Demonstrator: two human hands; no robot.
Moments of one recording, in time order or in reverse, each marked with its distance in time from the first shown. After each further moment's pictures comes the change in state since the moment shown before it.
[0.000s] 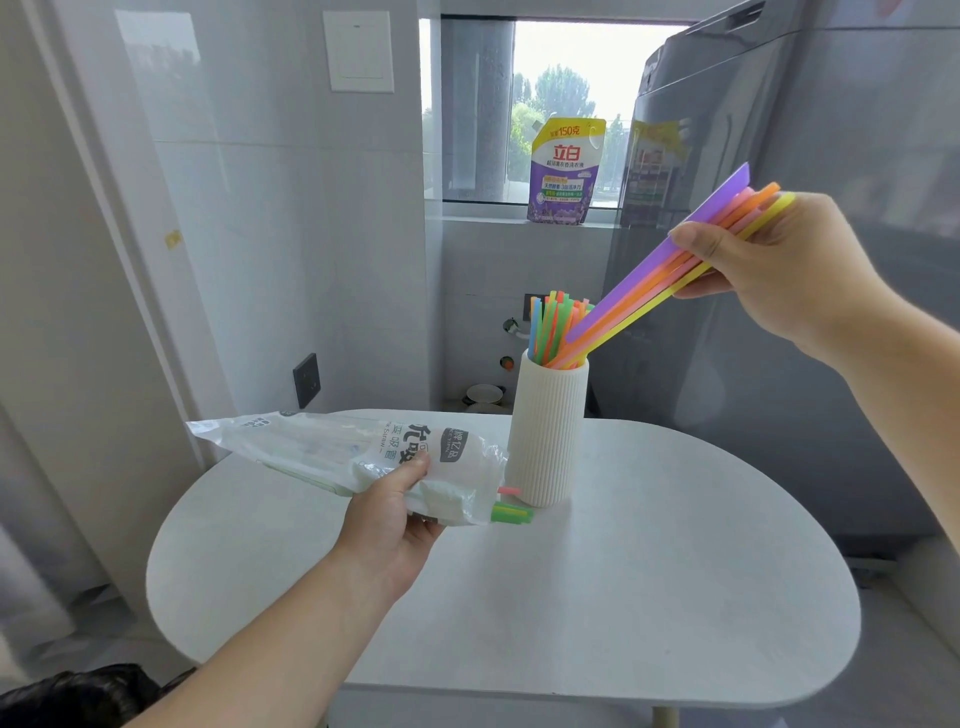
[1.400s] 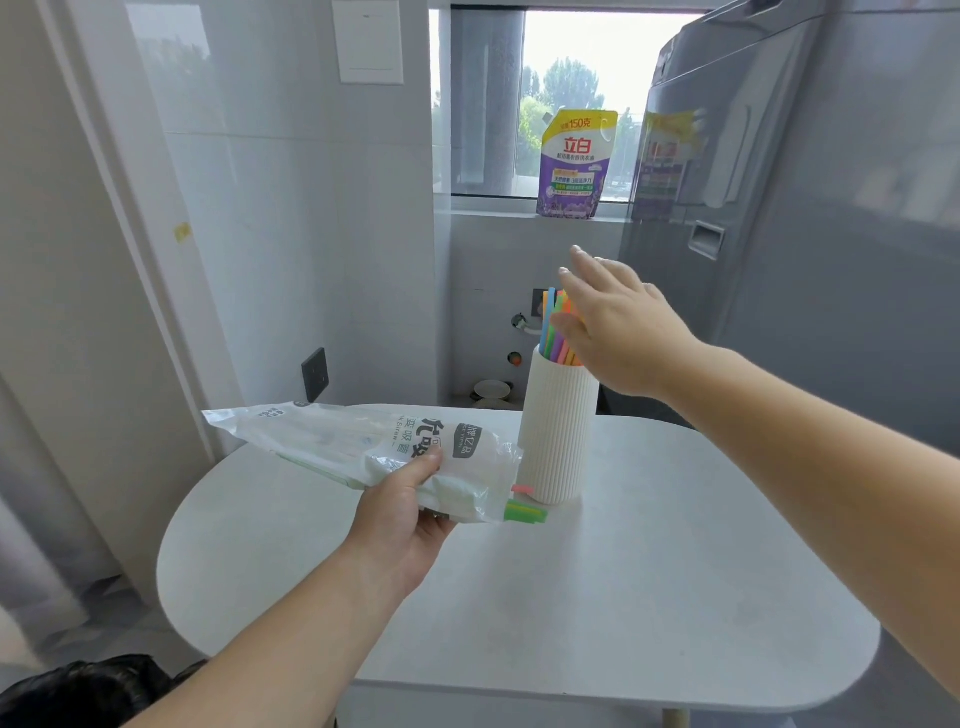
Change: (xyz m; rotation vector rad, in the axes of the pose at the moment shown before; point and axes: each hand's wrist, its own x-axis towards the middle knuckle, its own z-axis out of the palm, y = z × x) left_hand 0.003 0.000 -0.001 0.008 -0.023 -0.018; right_hand 0.010 0.032 0.107 -0.842 -0.310 -0.334
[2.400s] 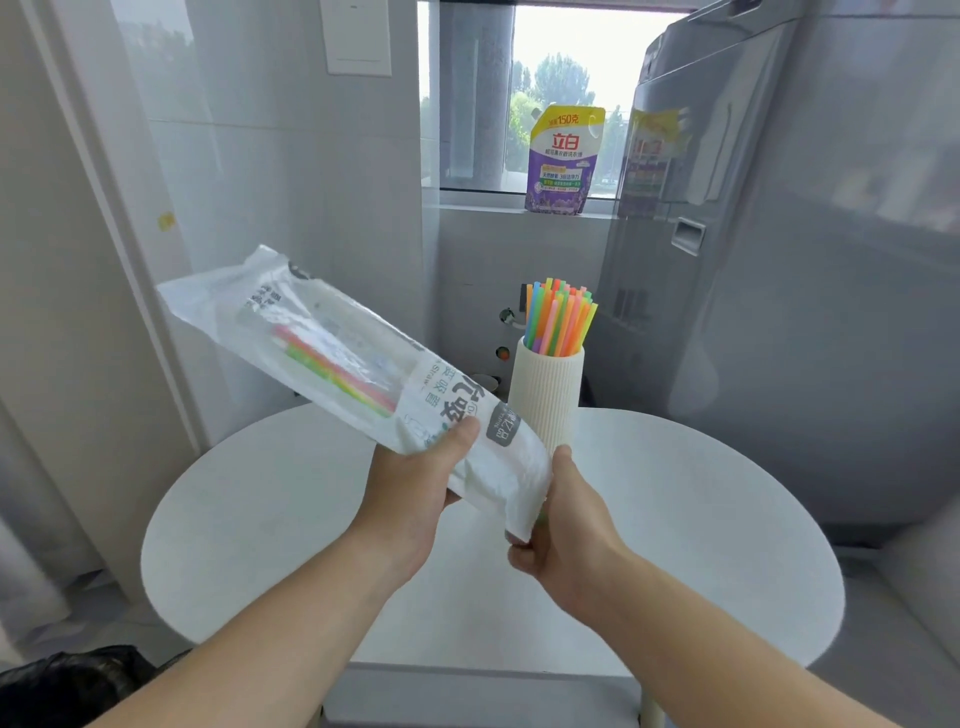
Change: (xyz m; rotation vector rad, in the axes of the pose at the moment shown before) left_hand -0.024 -0.001 0.027 0.405 -0.146 0.281; right_hand -0.121 -0.090 0.068 1.790 -0.250 1.169
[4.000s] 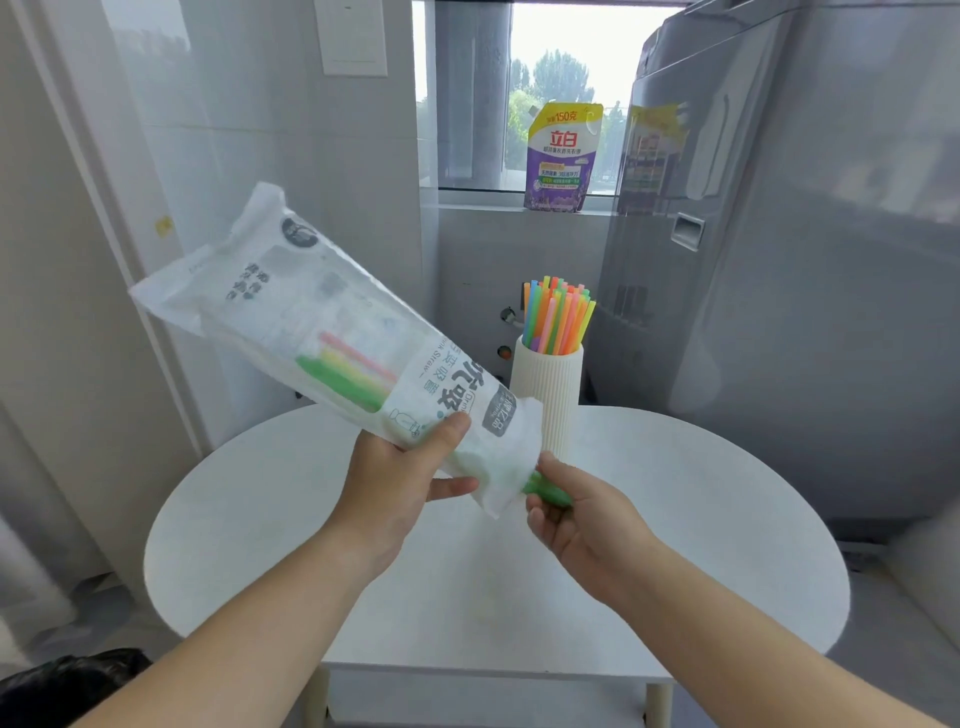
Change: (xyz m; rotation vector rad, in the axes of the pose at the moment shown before) left_hand 0.003 0.009 -0.015 0.141 -0.062 0.114; right_hand 0.016 -0.006 -0.026 0.177 -0.186 -0.107
